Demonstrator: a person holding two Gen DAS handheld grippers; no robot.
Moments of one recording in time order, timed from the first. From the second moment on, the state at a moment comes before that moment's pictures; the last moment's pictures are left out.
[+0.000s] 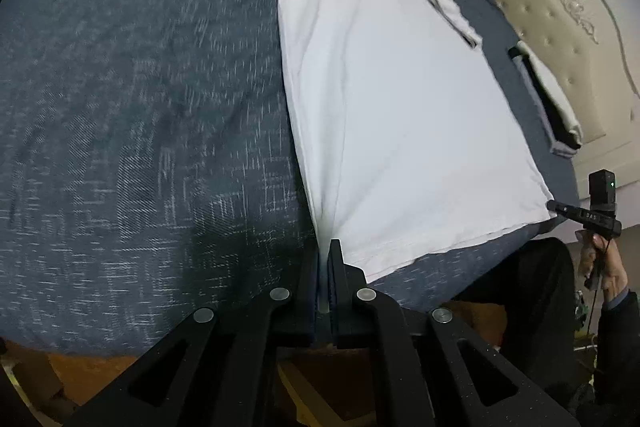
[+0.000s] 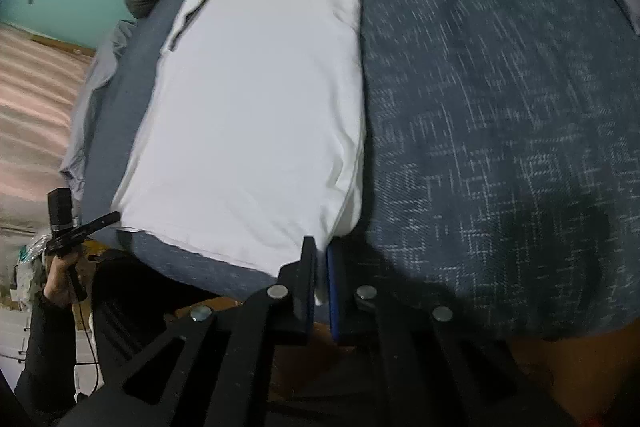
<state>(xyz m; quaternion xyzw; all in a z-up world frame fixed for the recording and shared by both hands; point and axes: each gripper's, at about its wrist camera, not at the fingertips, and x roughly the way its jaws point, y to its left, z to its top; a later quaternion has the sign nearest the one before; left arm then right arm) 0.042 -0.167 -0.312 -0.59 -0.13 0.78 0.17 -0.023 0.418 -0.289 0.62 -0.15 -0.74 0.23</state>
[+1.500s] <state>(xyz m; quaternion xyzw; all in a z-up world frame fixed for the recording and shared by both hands) 0.133 -0.170 -0.170 -0.48 -0.08 0.84 0.24 0.068 0.413 -0.135 0.48 -0.10 -0.80 0.35</state>
